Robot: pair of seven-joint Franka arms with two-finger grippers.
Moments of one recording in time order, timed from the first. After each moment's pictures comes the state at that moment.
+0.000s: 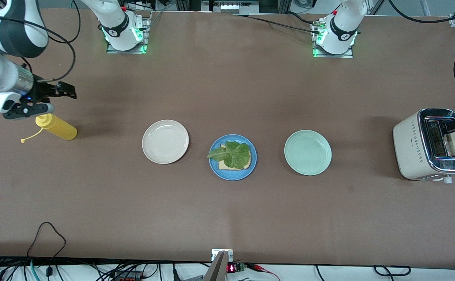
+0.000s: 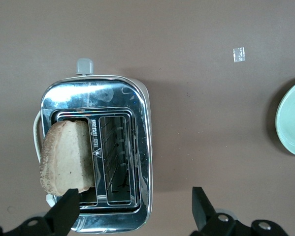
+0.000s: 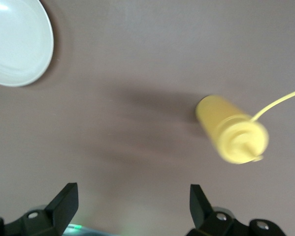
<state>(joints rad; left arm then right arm) 0.38 0.28 -0.07 -1.58 0.05 1.78 0.35 -0.09 -0.06 -0.02 -2.08 -0.04 1.85 -0.42</state>
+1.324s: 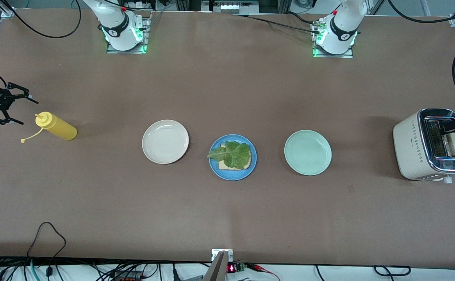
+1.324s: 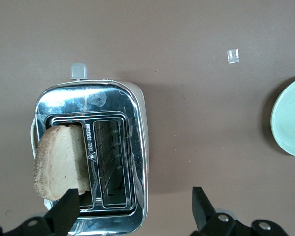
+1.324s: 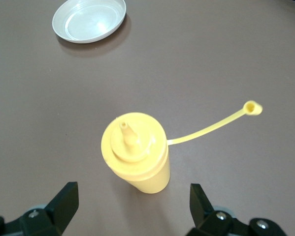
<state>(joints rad) 0.38 0.28 -0.08 -1.58 0.05 1.78 0.35 -0.38 0.26 -0.30 -2.06 0.69 1.95 -2.14</state>
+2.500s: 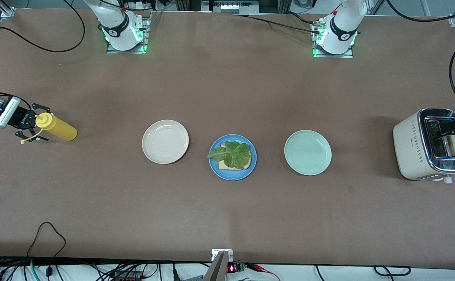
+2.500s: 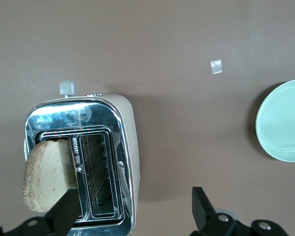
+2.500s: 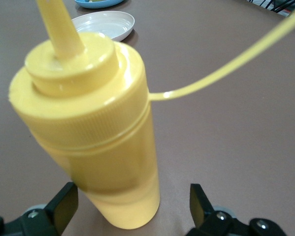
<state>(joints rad) 0.37 0.28 -0.11 -1.55 0.04 1.78 0.34 -0.42 0.61 -0.30 -1.90 0.97 1.82 -2.47</state>
